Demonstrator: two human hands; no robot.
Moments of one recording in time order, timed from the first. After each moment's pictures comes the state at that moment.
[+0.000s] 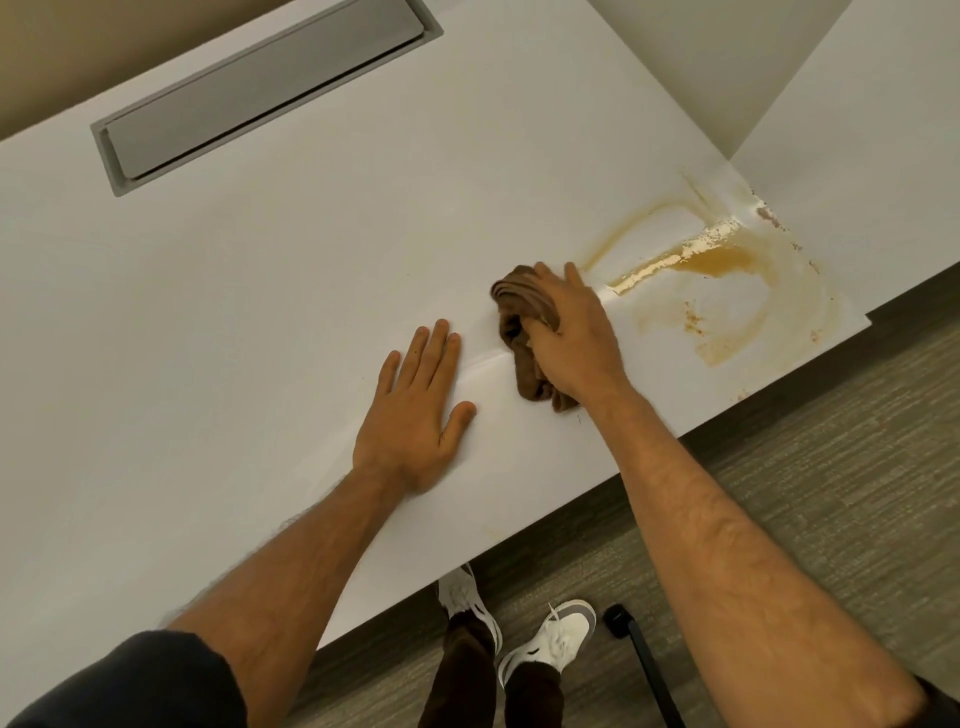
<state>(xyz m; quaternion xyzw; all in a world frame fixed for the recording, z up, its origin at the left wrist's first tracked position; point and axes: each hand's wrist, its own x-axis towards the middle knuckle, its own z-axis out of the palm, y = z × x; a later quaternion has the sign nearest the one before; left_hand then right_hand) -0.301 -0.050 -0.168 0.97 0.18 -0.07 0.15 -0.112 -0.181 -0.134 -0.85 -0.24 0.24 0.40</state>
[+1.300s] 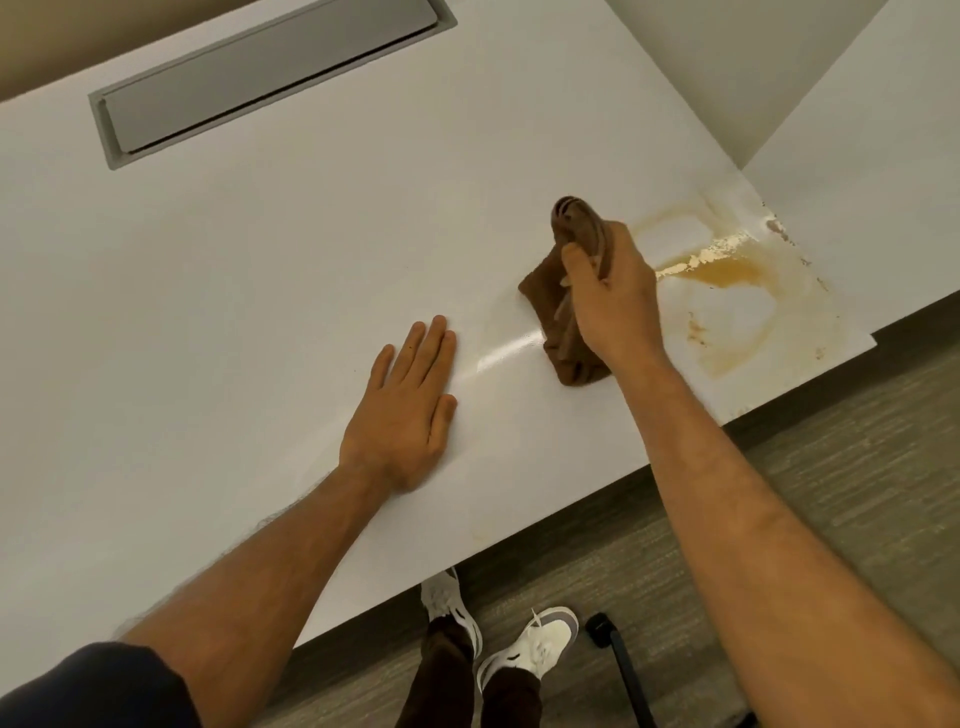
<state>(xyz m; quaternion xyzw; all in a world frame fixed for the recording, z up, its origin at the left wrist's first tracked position) -0.300 -0.053 -0.166 0.97 0.19 -0.07 0.15 -0.076 -0.185 -0.101 -0.83 -0.18 0.15 0.50</state>
